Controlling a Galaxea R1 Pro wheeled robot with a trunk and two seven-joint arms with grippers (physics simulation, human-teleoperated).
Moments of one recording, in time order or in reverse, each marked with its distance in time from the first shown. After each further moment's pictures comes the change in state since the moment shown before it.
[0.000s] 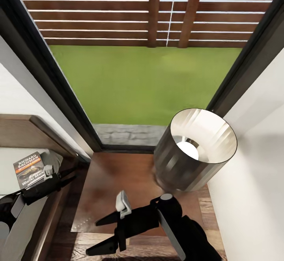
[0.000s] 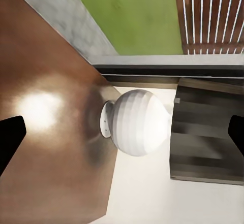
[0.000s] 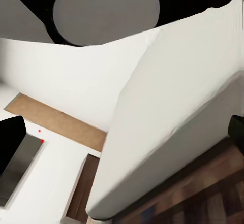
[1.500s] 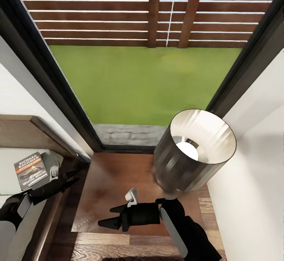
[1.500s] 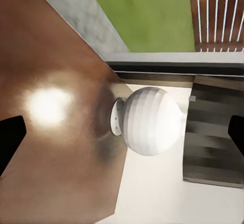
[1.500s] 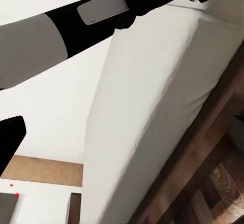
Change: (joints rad) left arm 0.000 -0.037 0.000 0.000 -0.002 -0.020 0.082; right arm 0.000 0.000 -0.070 0.121 -0.149 0.001 -0.286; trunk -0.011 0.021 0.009
